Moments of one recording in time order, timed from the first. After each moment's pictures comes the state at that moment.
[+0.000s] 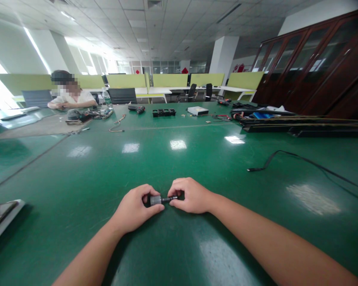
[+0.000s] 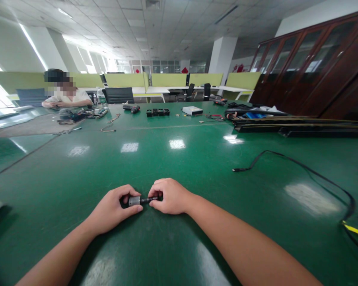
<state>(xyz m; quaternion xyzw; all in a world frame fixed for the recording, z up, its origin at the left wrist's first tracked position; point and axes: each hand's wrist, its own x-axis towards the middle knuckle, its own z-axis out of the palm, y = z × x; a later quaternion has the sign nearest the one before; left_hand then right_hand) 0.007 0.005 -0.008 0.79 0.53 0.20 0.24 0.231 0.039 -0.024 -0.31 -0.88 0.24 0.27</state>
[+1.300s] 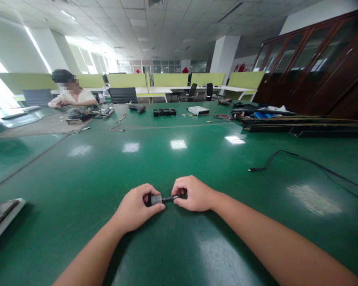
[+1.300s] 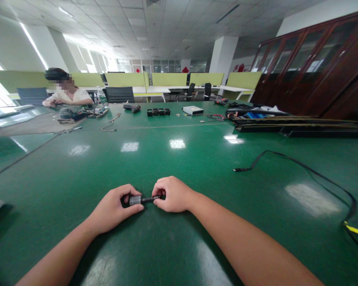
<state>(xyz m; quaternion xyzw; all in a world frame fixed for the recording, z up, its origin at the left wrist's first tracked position) 0.008 0.003 -0.005 0.79 0.53 0.20 0.24 0.237 0.040 -0.022 -0.32 -0.88 0.25 0.26</state>
